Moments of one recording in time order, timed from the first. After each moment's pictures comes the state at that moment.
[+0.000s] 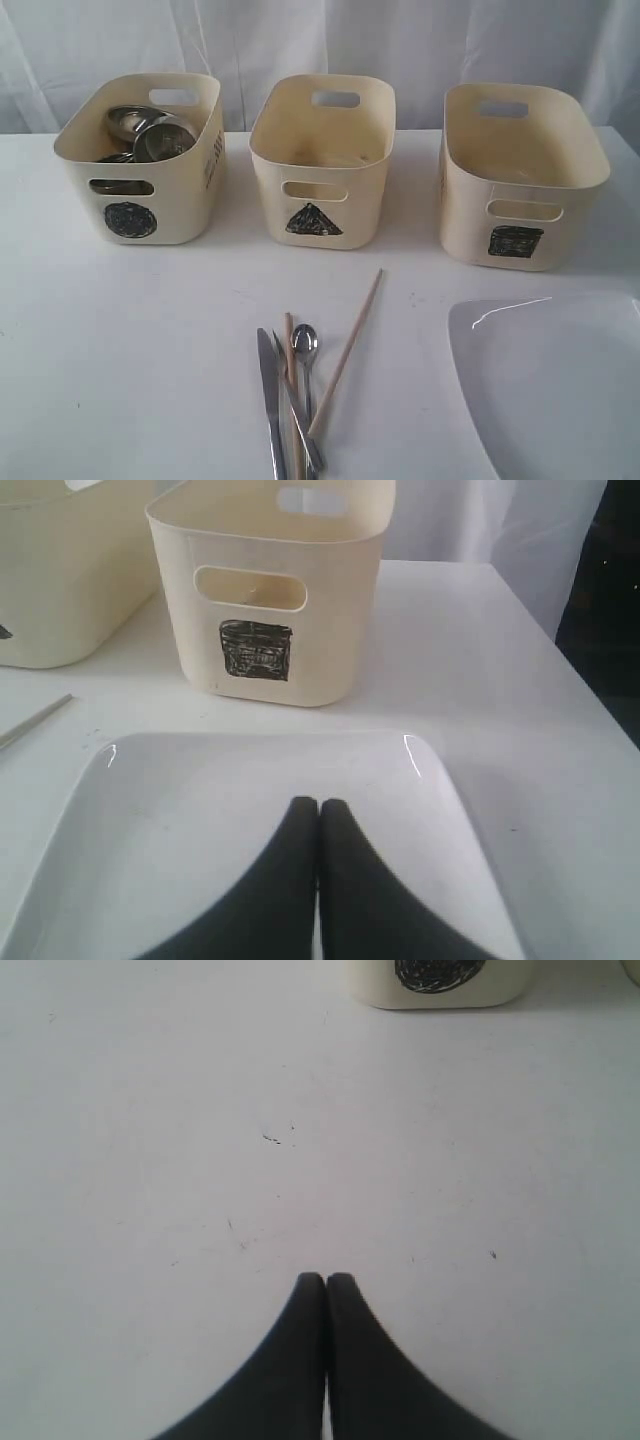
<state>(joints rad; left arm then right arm) 0.07 0.00 0.02 -0.21 0.51 0.24 -0.15 0.01 0.00 0.05 0.36 -0.05</state>
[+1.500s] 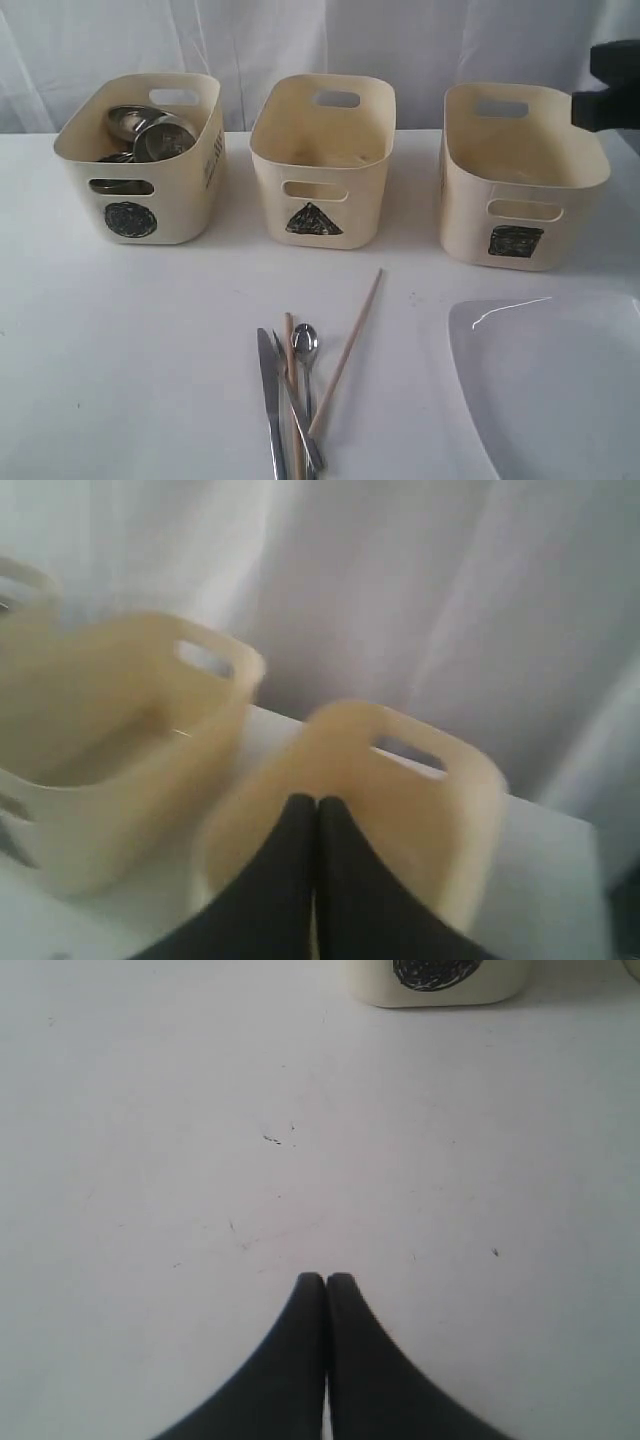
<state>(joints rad) 0.07 0.00 0.02 -0.21 0.51 0.26 -0.15 1.07 -0.78 -1.74 -0.24 1.52</state>
